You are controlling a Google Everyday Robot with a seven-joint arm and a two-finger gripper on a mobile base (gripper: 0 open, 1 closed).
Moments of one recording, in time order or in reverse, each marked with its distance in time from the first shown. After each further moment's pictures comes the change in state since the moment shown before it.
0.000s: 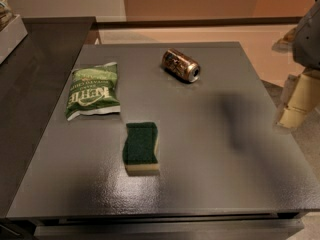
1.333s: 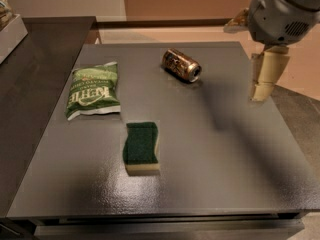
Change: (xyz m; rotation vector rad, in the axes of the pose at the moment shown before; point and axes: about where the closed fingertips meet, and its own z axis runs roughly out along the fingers) arm -0.063 -0.038 0.014 -0.027 -0.069 -0.337
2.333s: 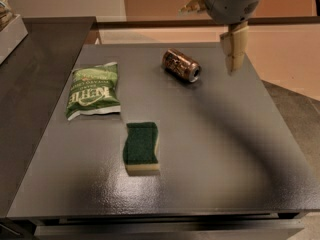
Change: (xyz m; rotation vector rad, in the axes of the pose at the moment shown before) arm -0.042 -0.083 0.031 0.034 0.014 -0.527
